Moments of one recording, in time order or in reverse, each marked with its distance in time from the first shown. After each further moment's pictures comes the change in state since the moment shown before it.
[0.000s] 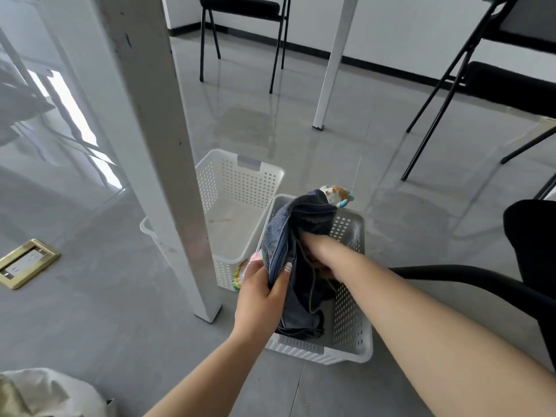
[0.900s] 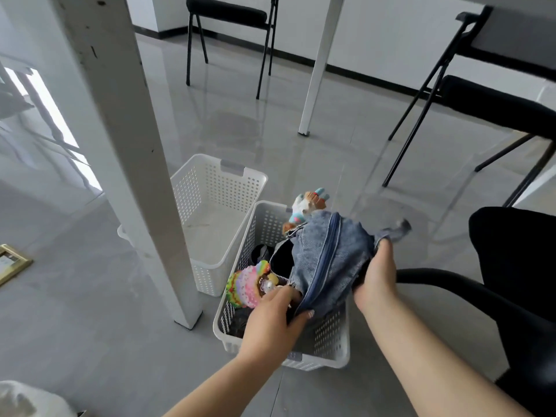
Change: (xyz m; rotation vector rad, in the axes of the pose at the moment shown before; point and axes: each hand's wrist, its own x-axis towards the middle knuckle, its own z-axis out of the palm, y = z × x) left_hand -0.024 0.004 0.035 0.372 -0.243 0.250; right_hand -0.057 0.044 -0.056 1.141 0.397 -0.048
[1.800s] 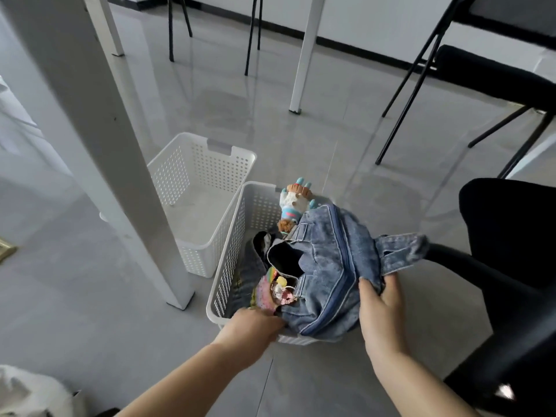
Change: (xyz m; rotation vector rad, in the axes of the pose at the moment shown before) left_hand -0.014 -0.060 0.024 0.492 -0.570 0.180; right_hand -0.026 0.047 -0.079 -0.586 0.113 -0.533
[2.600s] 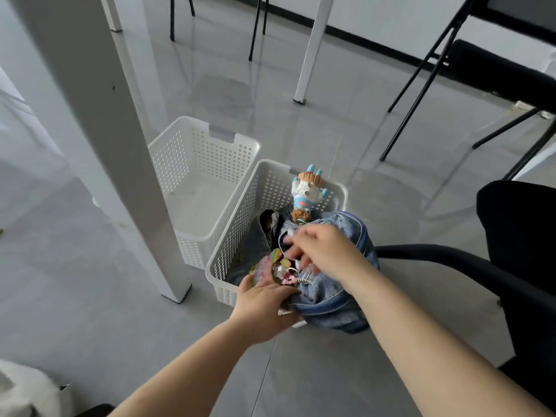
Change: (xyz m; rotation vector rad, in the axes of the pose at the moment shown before) left_hand 0.025 0.012 -0.019 -0.141 0.072 -0.138; right_hand 0.024 -0.073 0.065 -0.456 -0.767 -0.026
